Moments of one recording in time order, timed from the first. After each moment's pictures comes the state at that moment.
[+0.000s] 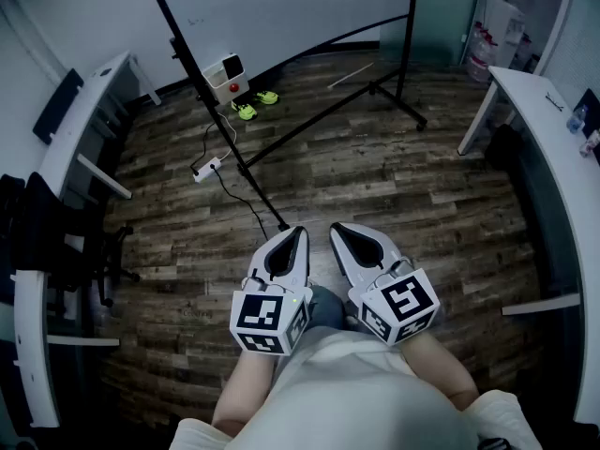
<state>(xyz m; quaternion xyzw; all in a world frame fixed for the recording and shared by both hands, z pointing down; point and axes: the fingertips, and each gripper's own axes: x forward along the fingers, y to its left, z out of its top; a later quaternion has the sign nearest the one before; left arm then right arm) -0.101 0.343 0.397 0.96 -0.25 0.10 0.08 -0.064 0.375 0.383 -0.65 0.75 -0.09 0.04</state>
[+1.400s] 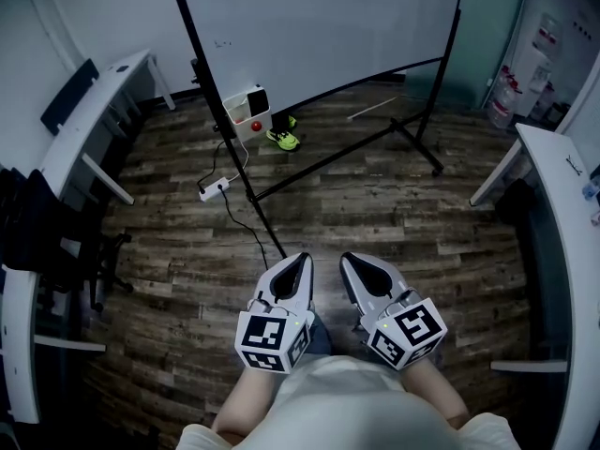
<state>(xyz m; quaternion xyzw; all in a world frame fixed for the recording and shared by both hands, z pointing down) -0.057 0.219 0.401 0.95 -0.27 0.07 0.11 -0.011 0.259 0.377 -0.62 0.77 -0.11 0.06</state>
